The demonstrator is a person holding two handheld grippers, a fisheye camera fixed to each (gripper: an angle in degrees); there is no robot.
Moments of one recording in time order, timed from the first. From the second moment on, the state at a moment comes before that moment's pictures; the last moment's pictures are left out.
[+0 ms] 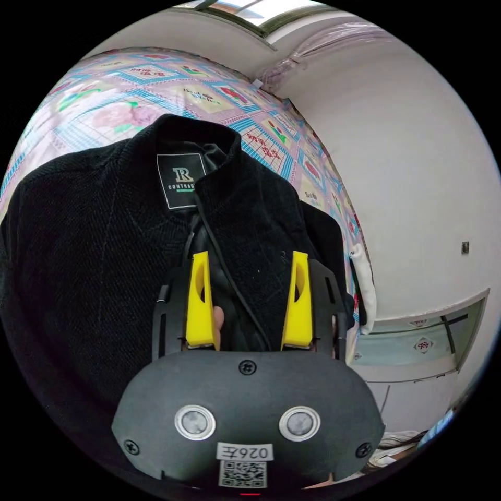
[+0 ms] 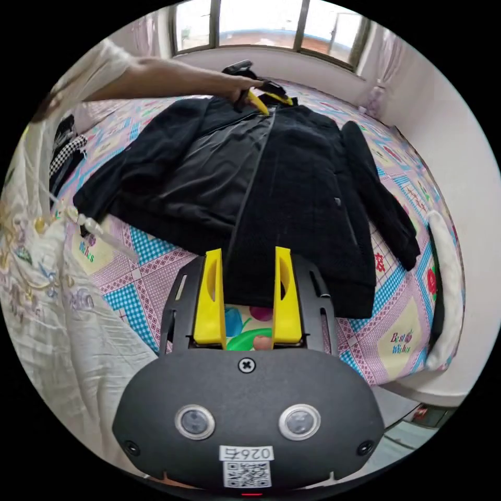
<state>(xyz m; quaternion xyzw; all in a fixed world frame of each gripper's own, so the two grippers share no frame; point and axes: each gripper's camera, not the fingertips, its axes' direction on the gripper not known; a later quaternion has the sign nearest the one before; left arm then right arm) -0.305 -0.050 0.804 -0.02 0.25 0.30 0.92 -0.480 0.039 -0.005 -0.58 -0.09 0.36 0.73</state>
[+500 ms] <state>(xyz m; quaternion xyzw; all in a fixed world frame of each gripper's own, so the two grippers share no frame) -0.329 -0.071 0.804 0.02 0.29 0.28 0.91 -0.486 0.045 0.016 -0.63 -0.13 0.33 0.68</state>
